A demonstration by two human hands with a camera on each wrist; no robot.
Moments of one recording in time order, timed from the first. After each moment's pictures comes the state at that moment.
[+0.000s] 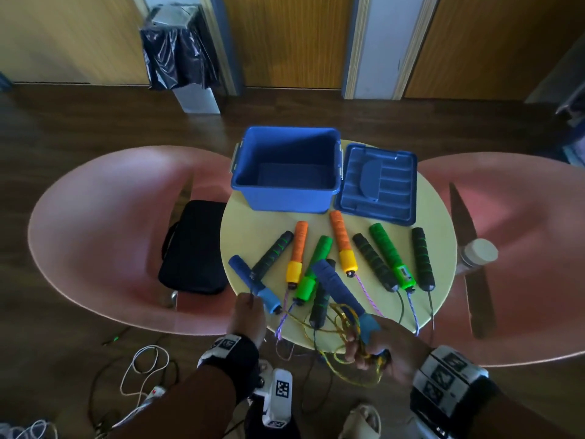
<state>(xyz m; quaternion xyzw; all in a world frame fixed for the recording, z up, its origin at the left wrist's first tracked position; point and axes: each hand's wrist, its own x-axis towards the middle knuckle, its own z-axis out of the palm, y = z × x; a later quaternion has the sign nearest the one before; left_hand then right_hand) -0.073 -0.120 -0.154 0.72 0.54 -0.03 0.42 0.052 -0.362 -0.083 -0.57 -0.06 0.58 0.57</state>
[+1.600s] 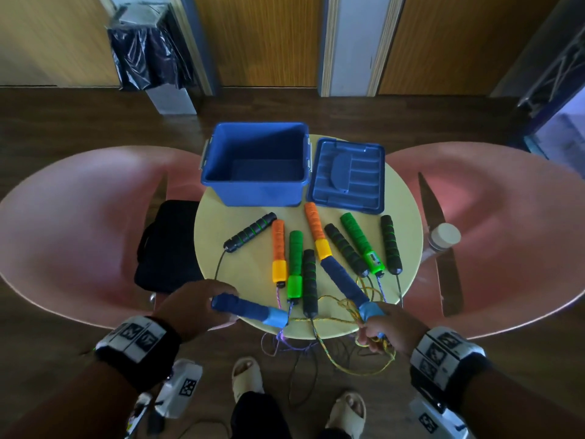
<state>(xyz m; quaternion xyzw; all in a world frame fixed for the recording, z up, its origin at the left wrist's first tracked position) -0.097 -0.071 -0.077 0.93 0.17 -0.15 0.30 0.076 -0.412 -0.084 -0.73 0.00 0.52 0.45</state>
